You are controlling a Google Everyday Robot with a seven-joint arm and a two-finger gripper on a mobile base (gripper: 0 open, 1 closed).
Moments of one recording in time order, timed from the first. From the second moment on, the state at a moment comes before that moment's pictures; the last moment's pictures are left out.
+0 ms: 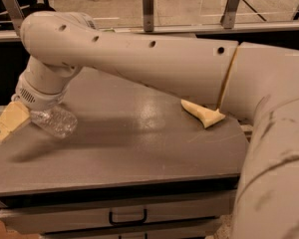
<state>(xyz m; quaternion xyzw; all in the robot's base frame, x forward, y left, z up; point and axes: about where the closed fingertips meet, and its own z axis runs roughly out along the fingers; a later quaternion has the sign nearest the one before) 0.502 0.290 0.839 -0.52 0.80 0.25 0.19</state>
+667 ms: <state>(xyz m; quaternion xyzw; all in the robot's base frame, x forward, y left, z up) 0.494 0.297 0.834 -0.51 0.81 0.22 0.21</state>
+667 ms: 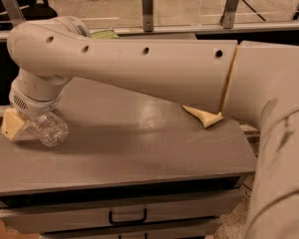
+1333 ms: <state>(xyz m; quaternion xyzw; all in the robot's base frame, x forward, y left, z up) 0.515 0.270 0.862 -0.51 0.80 0.20 0.25</state>
